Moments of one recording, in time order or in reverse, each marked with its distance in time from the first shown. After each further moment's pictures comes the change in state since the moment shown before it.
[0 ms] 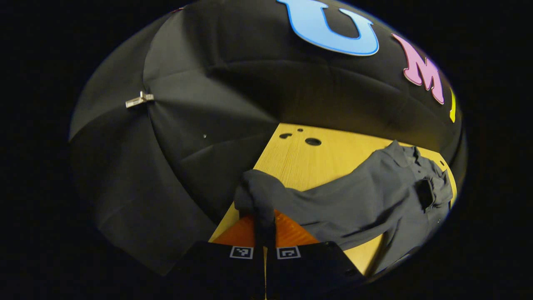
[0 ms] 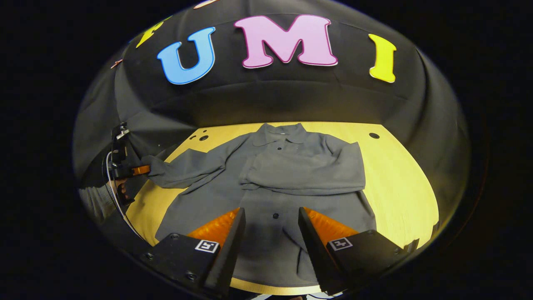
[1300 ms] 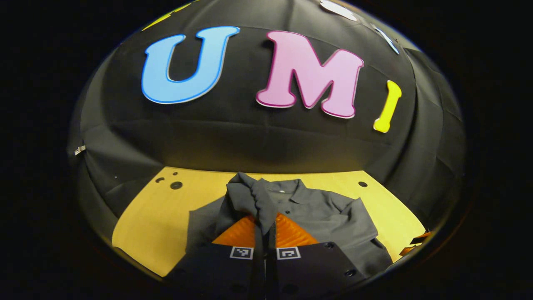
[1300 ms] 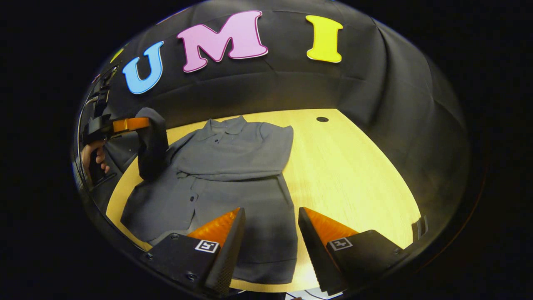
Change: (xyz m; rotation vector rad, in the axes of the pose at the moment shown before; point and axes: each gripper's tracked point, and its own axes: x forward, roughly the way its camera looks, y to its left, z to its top) left arm -0.107 -0.410 0.057 0.112 -0.121 -0.406; right arm -0.025 -0.189 -0.044 0.062 0.034 -0.134
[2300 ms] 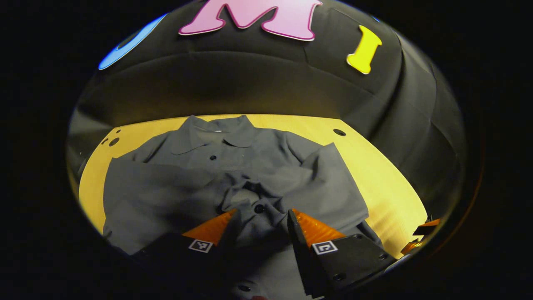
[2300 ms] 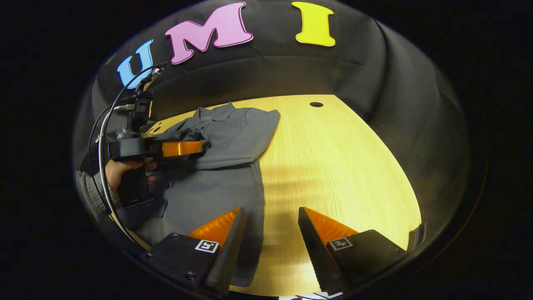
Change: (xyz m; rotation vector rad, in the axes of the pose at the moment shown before) left arm 0.086 -0.153 -0.145 0.051 0.275 -0.157; right arm 0.029 -0.053 -0.017 -0.007 0.081 0.030
